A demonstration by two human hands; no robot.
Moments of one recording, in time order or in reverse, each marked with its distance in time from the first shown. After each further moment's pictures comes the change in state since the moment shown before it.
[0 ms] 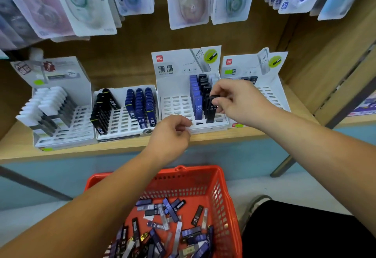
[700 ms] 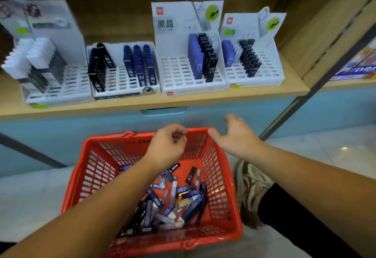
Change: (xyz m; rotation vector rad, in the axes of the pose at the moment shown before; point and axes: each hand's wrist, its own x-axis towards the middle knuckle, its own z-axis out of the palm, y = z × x) left_hand -0.095 -0.081 0.033 -0.117 -0.128 -0.093; right_hand -0.129 0.038 0.106 -0.249 -0.111 0.551
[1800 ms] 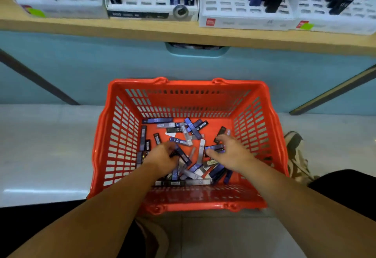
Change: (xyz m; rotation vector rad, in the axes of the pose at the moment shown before) left_hand -0.085 -0.181 0.031 0.336 -0.265 -0.567; right_hand -0.016 0.070 0.178 -0.091 -0.482 -0.019
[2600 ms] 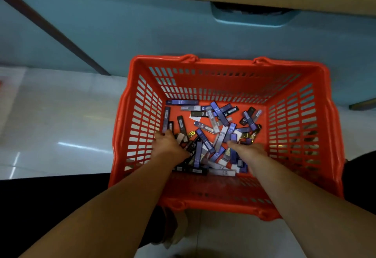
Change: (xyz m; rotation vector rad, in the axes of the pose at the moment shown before) left_hand -0.007 -0.046 0.005 0.109 0.083 -0.483; right_hand 0.051 0.009 0.084 0.608 0.040 0.646
